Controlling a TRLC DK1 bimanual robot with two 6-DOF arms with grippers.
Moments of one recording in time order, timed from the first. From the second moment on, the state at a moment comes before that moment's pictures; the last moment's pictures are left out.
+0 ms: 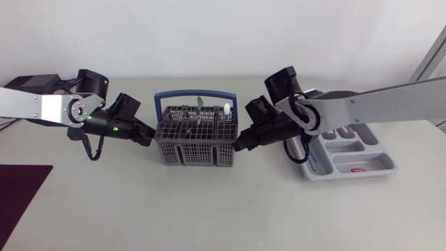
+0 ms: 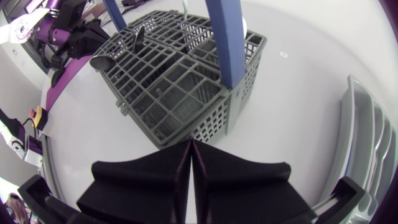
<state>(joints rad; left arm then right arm) -0.06 1.77 1.00 -0.20 0.56 0.47 0.47 1.78 1.05 -0.16 -0.33 -0.05</state>
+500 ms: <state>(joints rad) -0.15 1.51 0.84 -0.29 0.53 0.47 0.48 1.57 0.86 -0.19 -0.31 -0.06</state>
